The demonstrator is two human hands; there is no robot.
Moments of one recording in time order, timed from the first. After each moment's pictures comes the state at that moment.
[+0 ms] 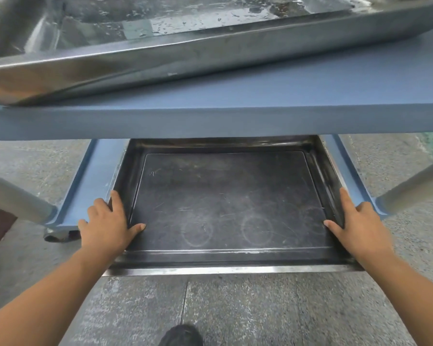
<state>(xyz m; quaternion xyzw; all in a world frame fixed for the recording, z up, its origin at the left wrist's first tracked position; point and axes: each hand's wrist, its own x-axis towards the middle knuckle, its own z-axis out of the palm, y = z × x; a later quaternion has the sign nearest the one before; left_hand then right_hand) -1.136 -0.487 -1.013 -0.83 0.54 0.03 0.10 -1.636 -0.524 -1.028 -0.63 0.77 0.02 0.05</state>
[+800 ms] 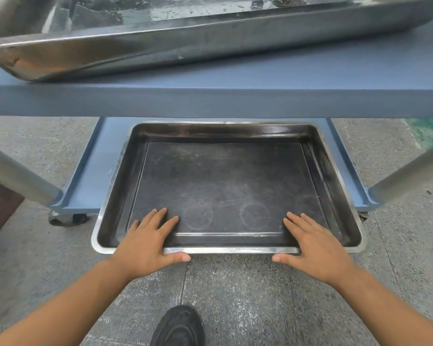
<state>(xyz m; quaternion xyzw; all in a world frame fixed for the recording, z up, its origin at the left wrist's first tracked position) -1.177 -0.432 -1.033 -0.63 0.74 0.18 0.10 -1.572 -0.461 -1.025 -0.78 0.59 0.13 0.16</state>
